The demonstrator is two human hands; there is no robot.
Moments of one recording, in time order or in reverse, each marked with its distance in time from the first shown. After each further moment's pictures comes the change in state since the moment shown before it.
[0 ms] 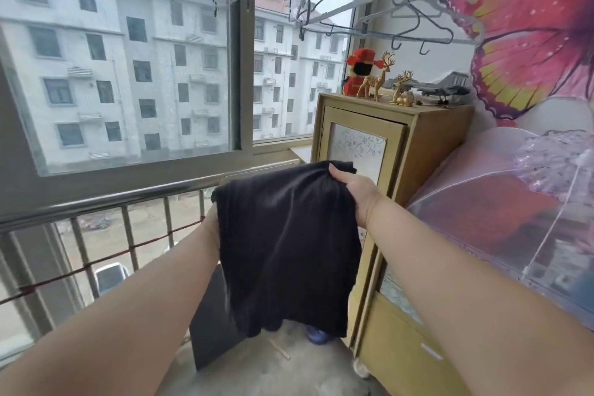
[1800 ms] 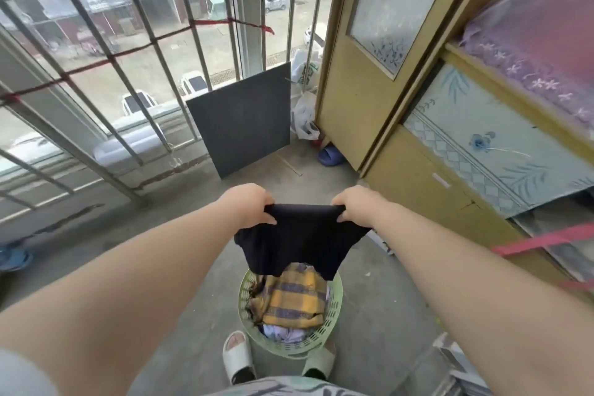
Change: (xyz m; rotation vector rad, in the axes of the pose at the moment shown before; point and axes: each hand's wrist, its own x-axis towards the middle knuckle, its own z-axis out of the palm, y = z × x) left_hand 0.020 -0.279 -0.095 1.957 -0.584 -0.115; right_hand 0.012 0.304 -0.133 -1.872 -0.621 0.301
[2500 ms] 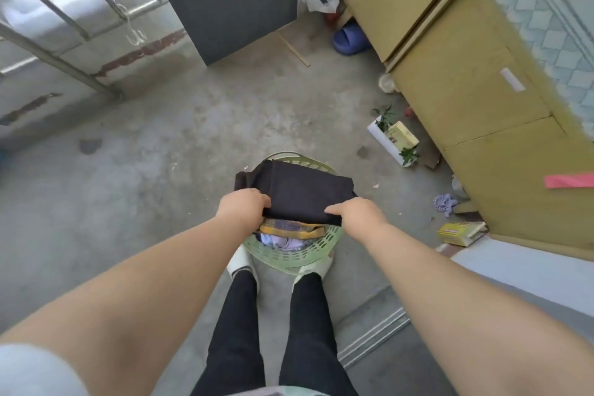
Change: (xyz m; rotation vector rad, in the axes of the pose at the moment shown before) left_hand 0.069 0.022 0.240 -0.105 -0.280 -0.156; right_hand 0.077 0.006 0.237 0.028 -0.269 0.042
